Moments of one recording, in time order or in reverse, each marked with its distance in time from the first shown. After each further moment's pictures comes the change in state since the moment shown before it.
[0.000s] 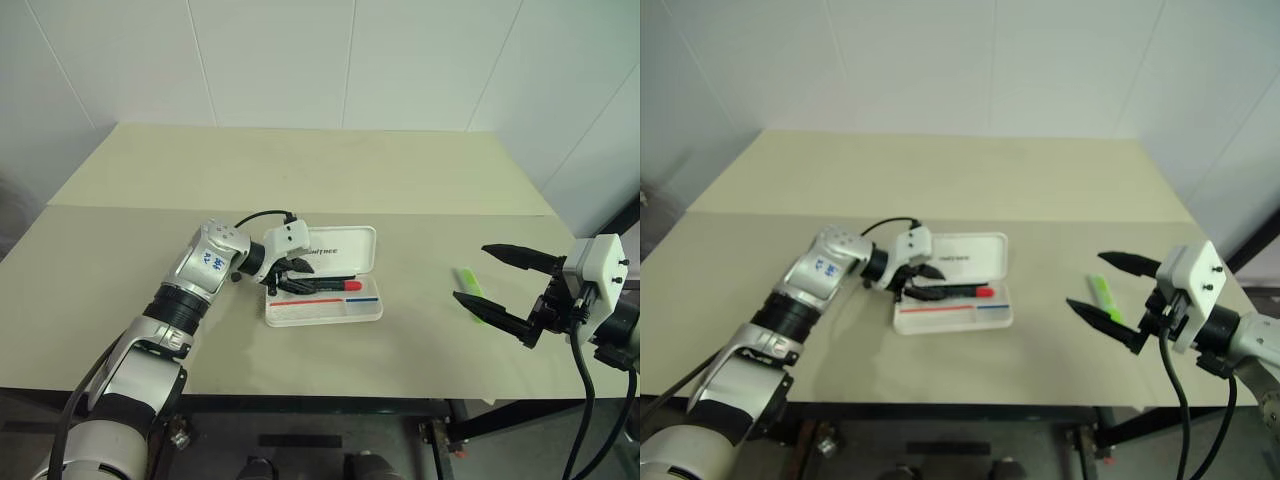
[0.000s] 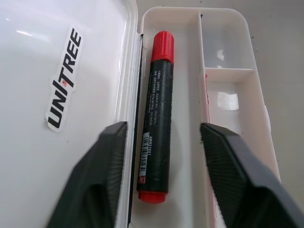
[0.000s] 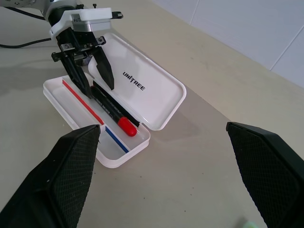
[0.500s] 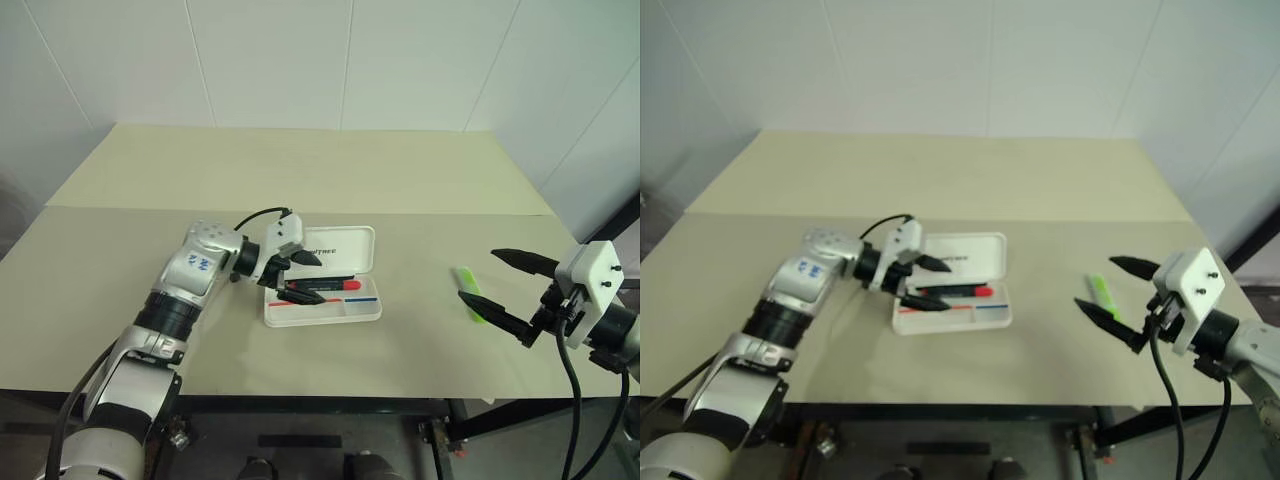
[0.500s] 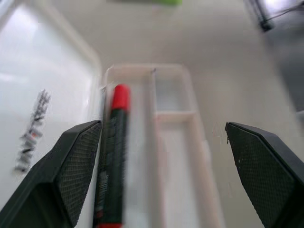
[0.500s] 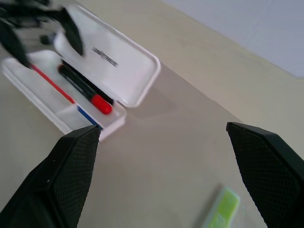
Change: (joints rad) left arm 0.102 0.038 0.137 -0.110 -0.220 -0.042 -0.192; right arm 0.059 0.053 0.013 0.043 -0.138 -0.002 -0.113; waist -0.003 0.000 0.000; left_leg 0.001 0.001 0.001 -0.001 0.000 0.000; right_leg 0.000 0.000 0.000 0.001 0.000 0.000
